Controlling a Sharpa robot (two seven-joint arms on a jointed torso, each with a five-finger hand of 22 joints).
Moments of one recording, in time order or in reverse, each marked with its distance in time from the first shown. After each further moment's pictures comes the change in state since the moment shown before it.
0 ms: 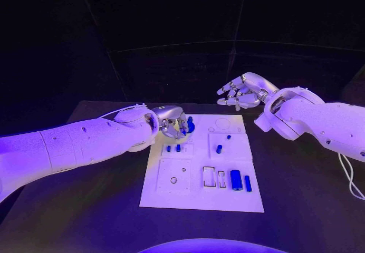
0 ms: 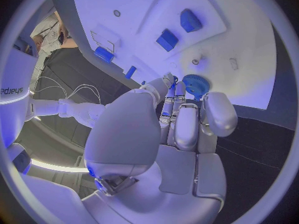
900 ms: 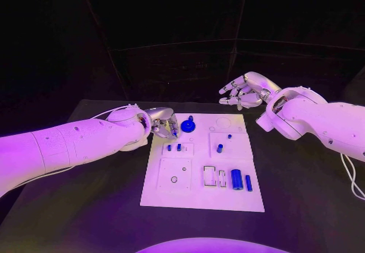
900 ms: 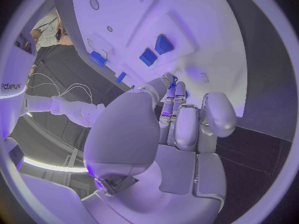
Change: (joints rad) left arm -0.010 -0.038 -0.002 -0.022 0.030 0.044 -0.033; left_hand -0.013 -0.013 0.005 0.000 0.000 0.004 -0.003 -0.011 -0.003 0.001 0.002 -0.012 0.000 0.000 0.000 0.000 -0.005 0.000 0.003 -0.003 0.000 0.003; right arm 0.000 -0.001 0.000 -0.003 0.000 0.000 0.000; right_hand 0.000 0.000 0.000 0.000 0.000 0.000 0.000 0.004 0.000 0.000 0.000 0.000 -0.002 0.000 0.000 0.000 0.000 0.000 0.000 0.000 0.000 0.000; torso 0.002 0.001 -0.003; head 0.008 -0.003
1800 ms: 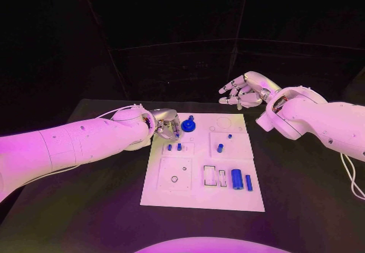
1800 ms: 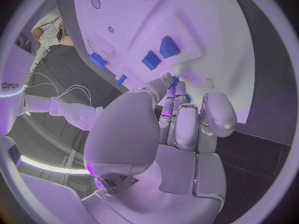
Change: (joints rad) left arm -0.003 0.031 0.000 -0.018 0.002 0.037 -0.021; left_hand 0.000 0.000 0.003 -0.003 0.000 0.000 0.000 0.000 -0.001 0.004 -0.004 -0.004 0.001 0.000 0.000 0.000 -0.003 0.000 0.000 0.000 0.000 0.000; right arm 0.000 0.003 0.000 0.000 0.000 0.000 0.000; right_hand 0.000 0.000 0.000 0.000 0.000 0.000 0.000 0.000 0.000 0.000 0.000 0.000 0.000 0.000 0.000 0.000 0.000 0.000 0.000 0.000 0.000 0.000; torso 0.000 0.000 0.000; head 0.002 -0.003
